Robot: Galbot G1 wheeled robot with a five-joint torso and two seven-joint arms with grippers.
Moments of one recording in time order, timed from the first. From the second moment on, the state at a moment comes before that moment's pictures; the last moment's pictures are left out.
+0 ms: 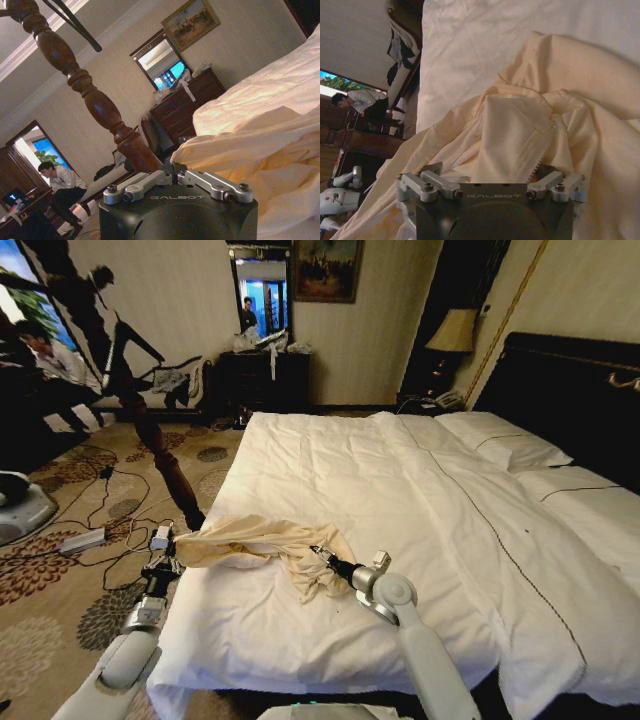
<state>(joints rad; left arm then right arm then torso) 1.59 -0.96 -0.66 -1.92 0.00 -0.03 -0.30 -1.10 1.38 0.31 1.88 1.48 -0.64 0.55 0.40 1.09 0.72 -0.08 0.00</state>
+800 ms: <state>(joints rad) 1.57 -0.95 -0.65 -1.93 -0.01 -0.05 -0.29 -1.07 1.33 0.26 1.83 1.30 -0.60 0.45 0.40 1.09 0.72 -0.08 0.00</state>
